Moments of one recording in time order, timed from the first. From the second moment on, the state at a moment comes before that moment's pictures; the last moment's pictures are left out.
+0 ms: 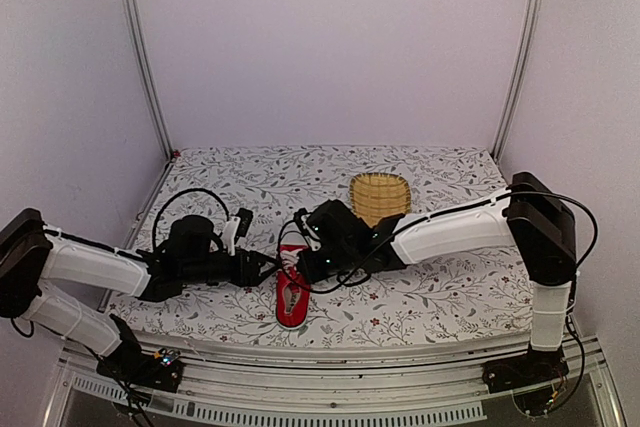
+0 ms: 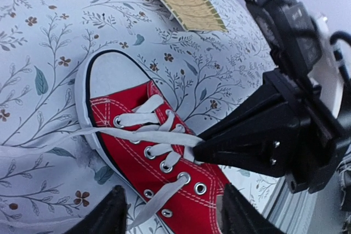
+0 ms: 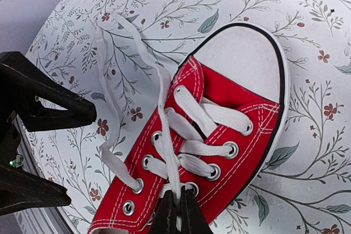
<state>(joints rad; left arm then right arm) -0.74 1.34 0.39 0.47 0.21 -0.55 1.09 2.01 1.33 -0.10 0.04 0.54</state>
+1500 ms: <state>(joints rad) -0.79 1.25 0.25 0.48 0.05 -0.37 1.03 2.21 1.79 -0.27 -0.12 0.33</state>
